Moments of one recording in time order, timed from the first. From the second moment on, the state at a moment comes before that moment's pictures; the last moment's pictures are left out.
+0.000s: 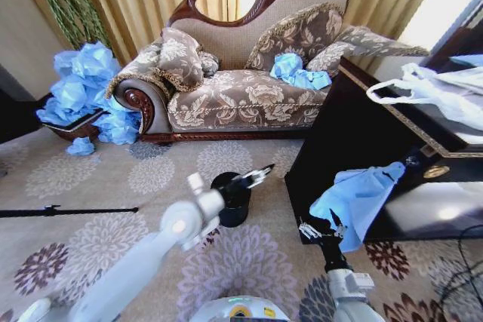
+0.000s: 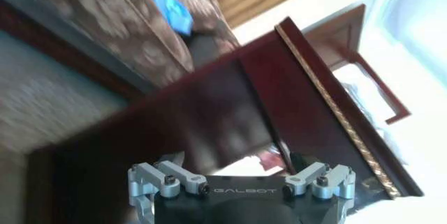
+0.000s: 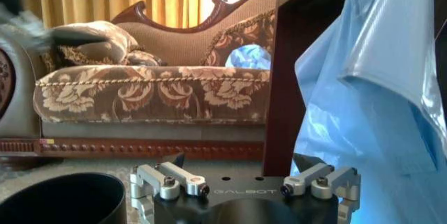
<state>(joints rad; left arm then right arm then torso) 0.73 -1.04 0.14 -2.12 -1.69 0.27 -0.26 -1.76 1.41 0.58 2.13 0.13 0.18 0.02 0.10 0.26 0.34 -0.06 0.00</state>
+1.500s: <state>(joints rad) 0.54 -1.53 0.43 -1.64 -1.77 0.33 -0.08 -1.69 1.39 0.59 2.07 0.16 0.17 0.03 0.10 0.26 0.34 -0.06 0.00</state>
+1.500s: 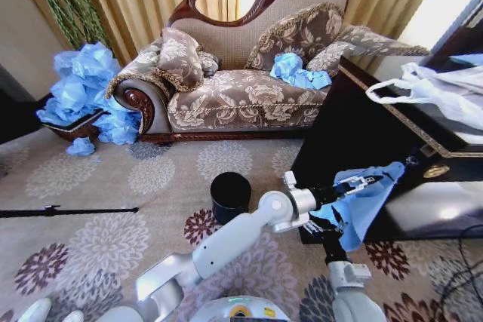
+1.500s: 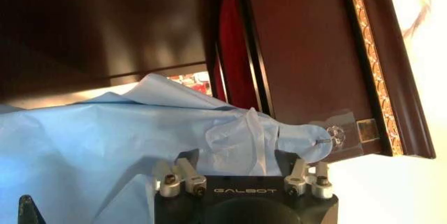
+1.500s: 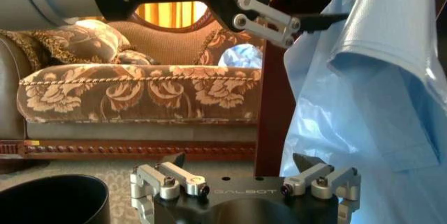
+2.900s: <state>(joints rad) 0.64 -1.36 0.39 -1.78 -1.66 0.31 -0.16 -1.70 1.39 0.57 2.06 0.14 0.18 0.02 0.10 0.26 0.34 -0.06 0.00</state>
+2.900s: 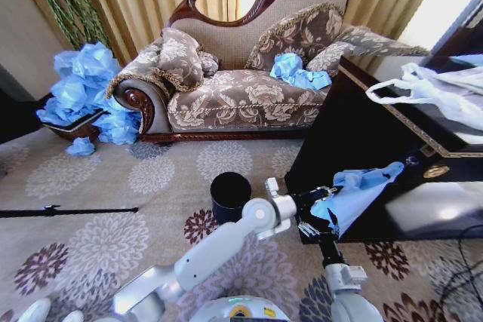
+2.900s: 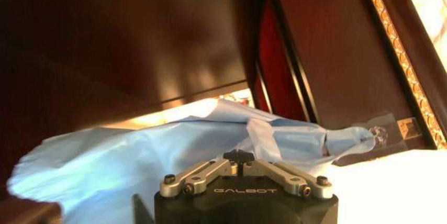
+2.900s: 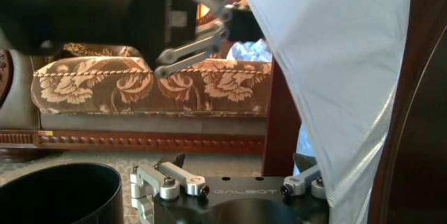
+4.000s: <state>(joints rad) 0.91 -1.01 0.09 -2.00 -1.55 0.43 -0.05 -1.71 1.41 0.51 2.05 0.10 0.18 0.02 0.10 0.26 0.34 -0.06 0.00</state>
